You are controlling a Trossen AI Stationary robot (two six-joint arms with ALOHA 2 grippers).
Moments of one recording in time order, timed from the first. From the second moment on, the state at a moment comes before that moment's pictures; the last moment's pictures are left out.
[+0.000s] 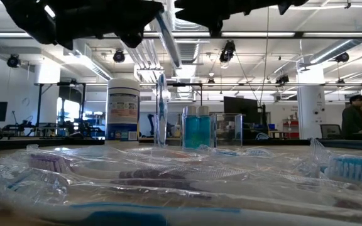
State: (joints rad) left arm 0.12 1.22 0.53 0.85 0.30 -0.03; right arm -0.01 1.45 0.99 0.28 0.00 0.00
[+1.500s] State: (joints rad) left arm 0.30 1.25 0.52 0.71 0.35 -0.06; right arm 0.09 0.62 0.11 0.54 0.16 0.08
